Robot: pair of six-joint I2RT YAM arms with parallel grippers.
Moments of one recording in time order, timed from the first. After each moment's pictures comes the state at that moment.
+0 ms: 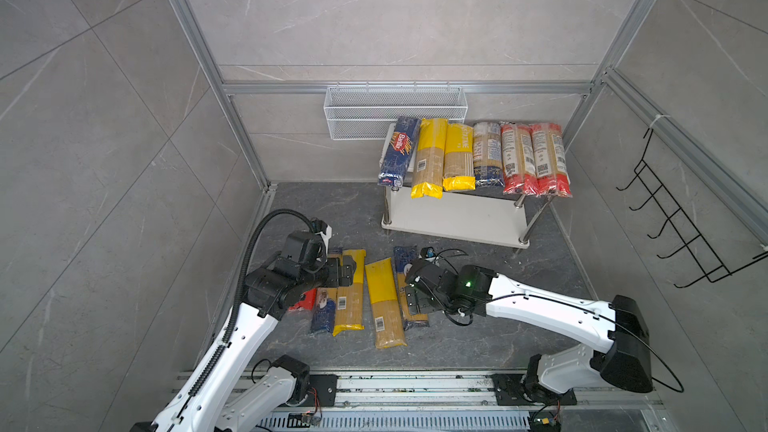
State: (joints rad) left arm -0.42 0.89 1.03 -0.96 0.04 -0.36; right arm 1.09 1.49 1.19 -0.88 0.30 0.80
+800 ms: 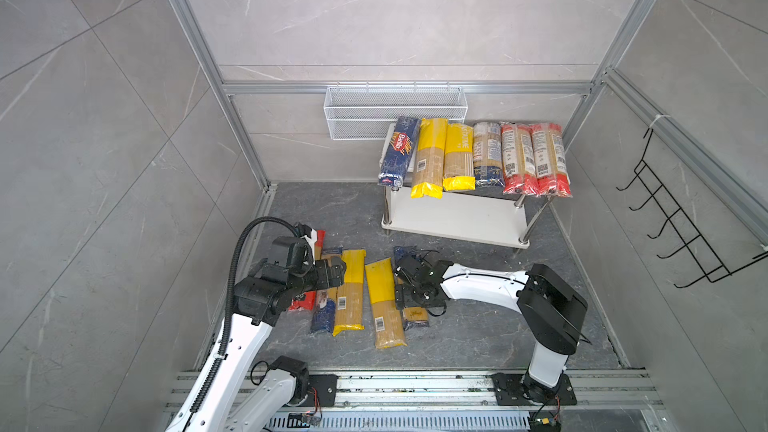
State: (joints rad) left arm -0.30 0.86 1.01 -0.97 0.12 -0.38; right arm 0.92 1.84 1.16 -0.62 0.09 0.81
